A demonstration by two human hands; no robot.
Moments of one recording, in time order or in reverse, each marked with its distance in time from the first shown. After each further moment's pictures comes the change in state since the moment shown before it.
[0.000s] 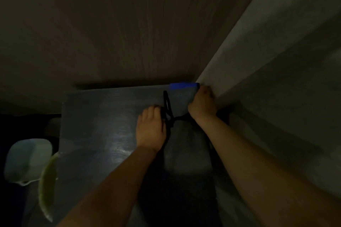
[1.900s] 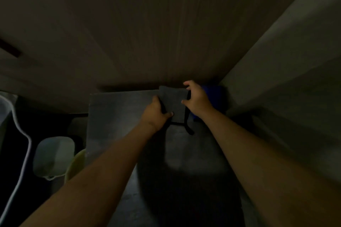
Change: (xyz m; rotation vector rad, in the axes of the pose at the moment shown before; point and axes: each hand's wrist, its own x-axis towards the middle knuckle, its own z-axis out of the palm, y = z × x) left_hand 0.052 -0.043 -0.057 -0.464 -0.292 -0.348; right_hand 0.014 -0.055 0.036 0.355 -0.137 -0.426
